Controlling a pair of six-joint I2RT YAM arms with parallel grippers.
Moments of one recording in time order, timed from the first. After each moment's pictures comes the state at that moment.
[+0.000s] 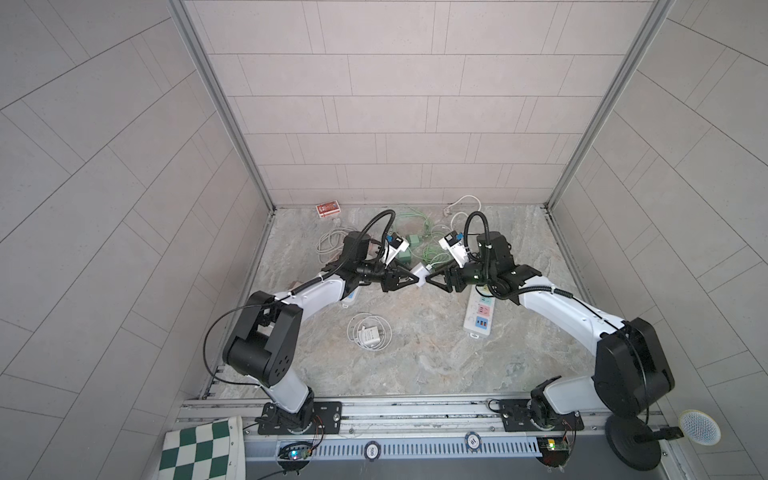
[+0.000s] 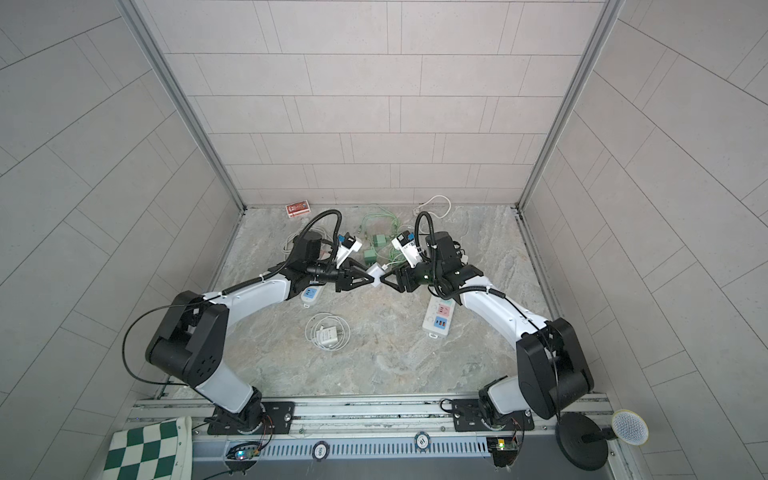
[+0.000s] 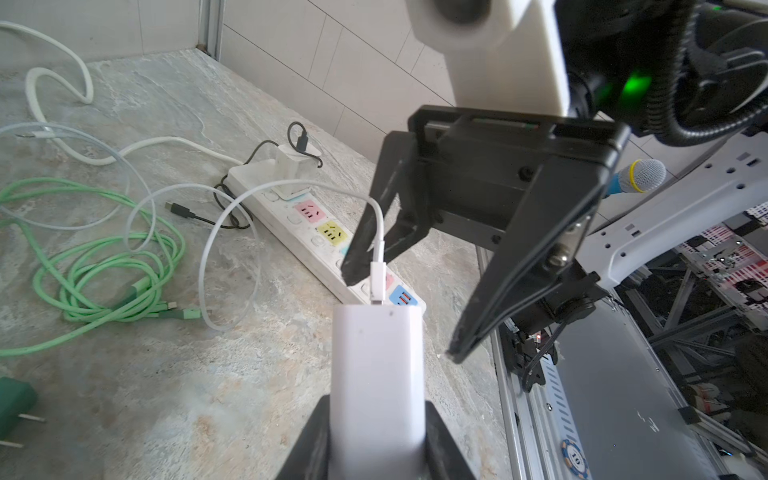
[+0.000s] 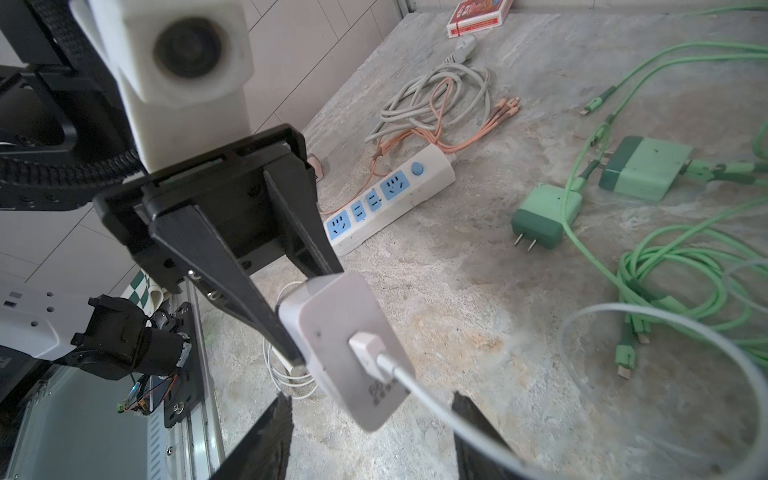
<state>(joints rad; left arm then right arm) -0.39 1.62 0.94 0.13 1.05 0.02 0.38 1.43 0.97 -0.18 -0.68 0.09</state>
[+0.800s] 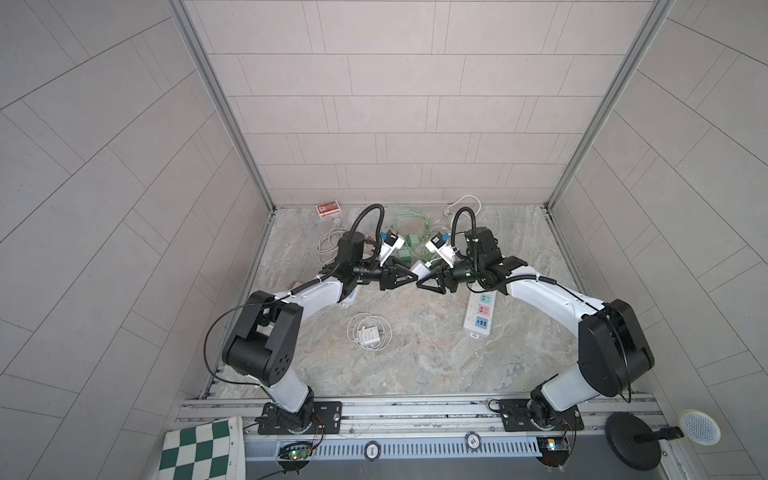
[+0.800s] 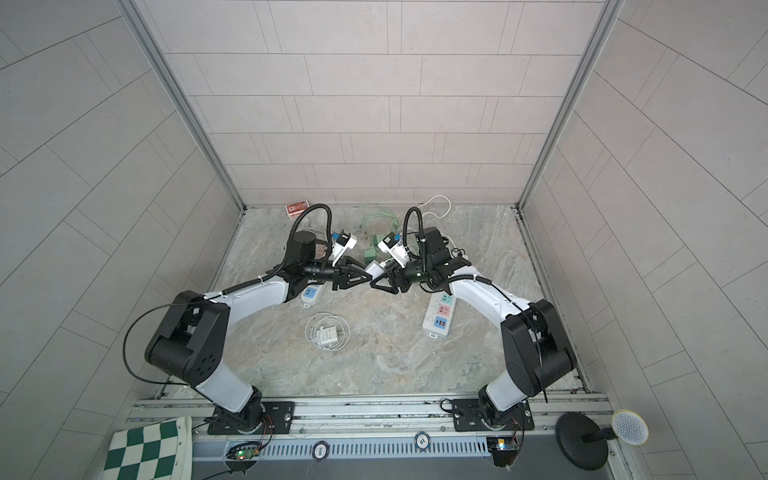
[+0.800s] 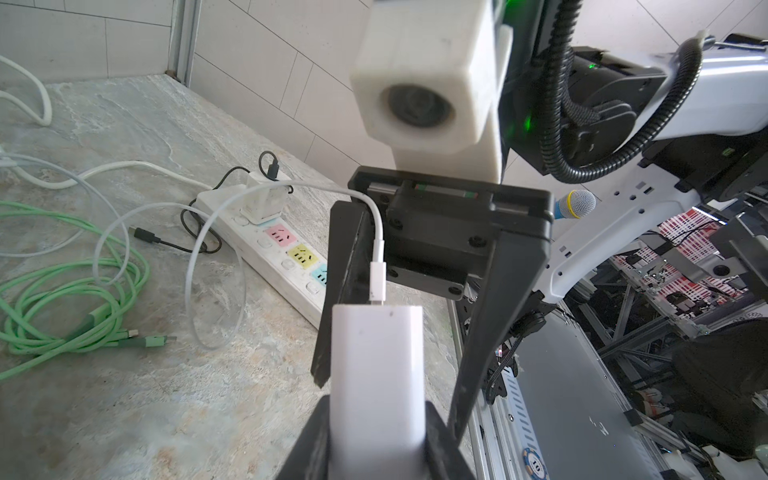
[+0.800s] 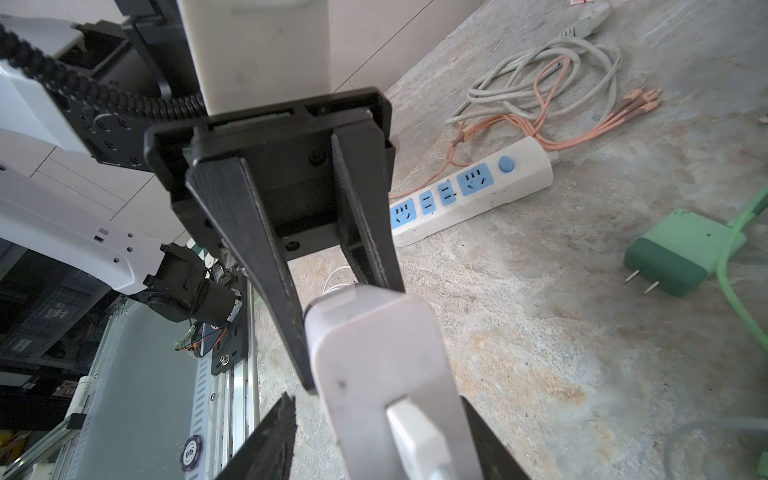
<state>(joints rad) -0.38 1.63 0.90 0.33 1.15 -0.14 0.41 1.54 1.06 -0.22 -0.87 -0.03</state>
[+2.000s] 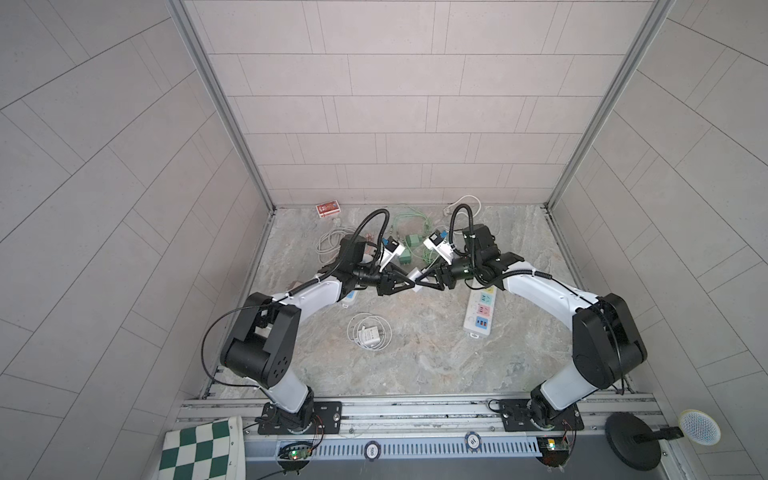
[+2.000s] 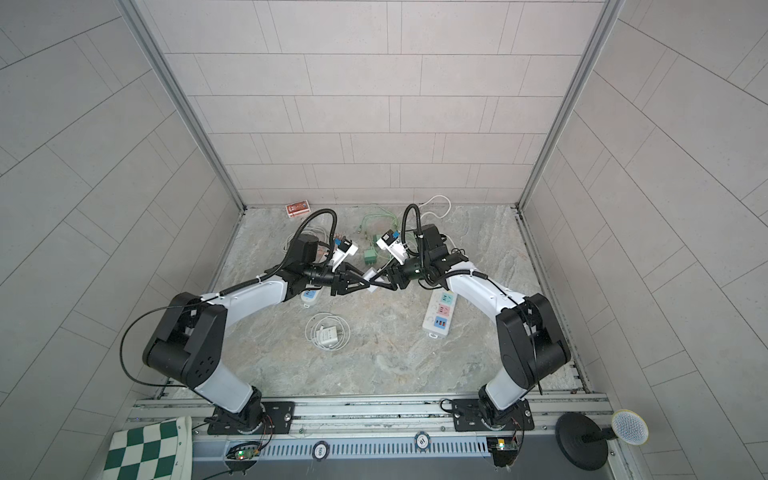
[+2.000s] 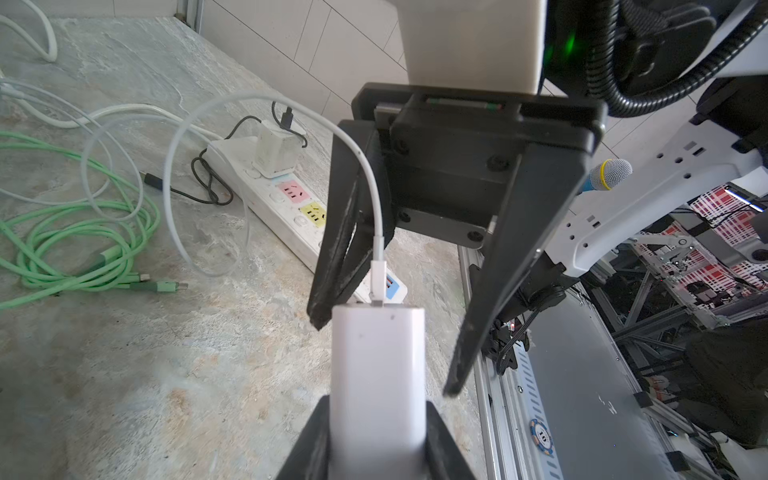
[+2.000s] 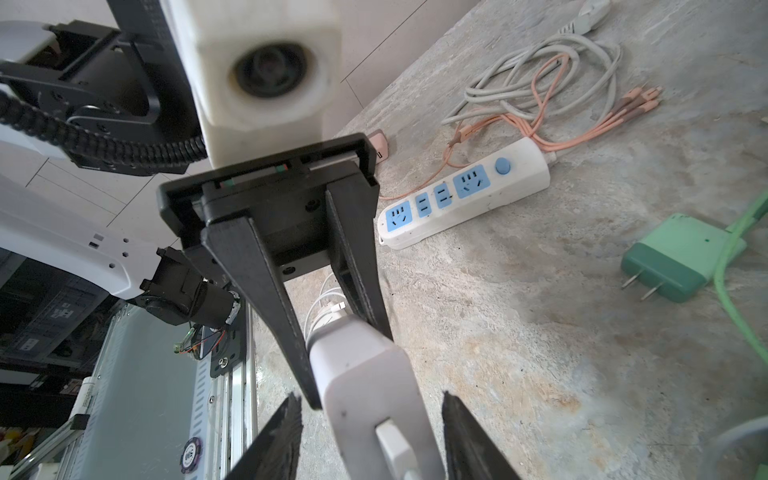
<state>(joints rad) -0.38 1.62 0.91 0.09 1.10 0.02 0.41 1.58 1.10 -0.24 -0.88 -0.03</state>
